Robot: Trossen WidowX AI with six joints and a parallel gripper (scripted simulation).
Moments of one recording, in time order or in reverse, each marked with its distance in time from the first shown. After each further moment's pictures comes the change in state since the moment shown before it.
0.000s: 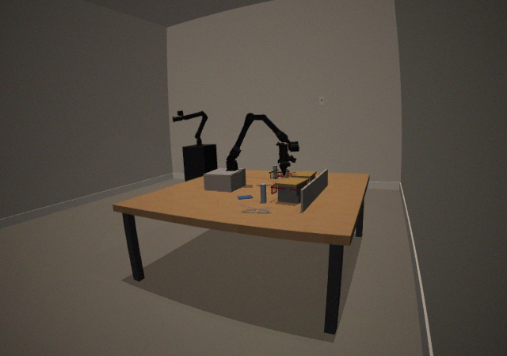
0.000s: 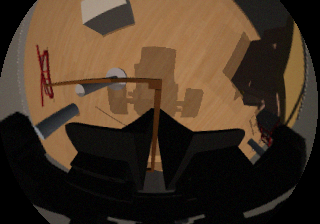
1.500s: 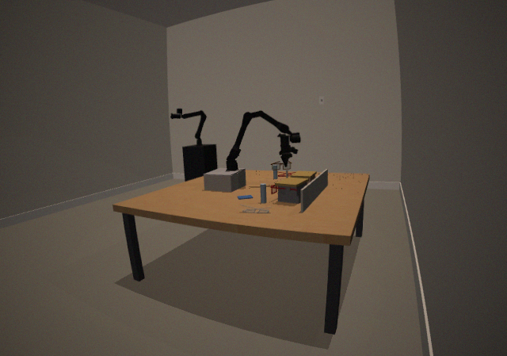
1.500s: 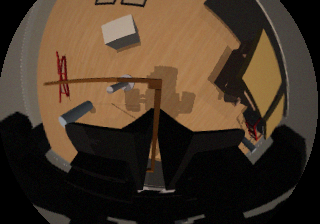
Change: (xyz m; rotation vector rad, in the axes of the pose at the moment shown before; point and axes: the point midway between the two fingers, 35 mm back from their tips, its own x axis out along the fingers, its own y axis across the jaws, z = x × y) arm -0.056 -0.001 0.013 -0.004 -0.010 0.000
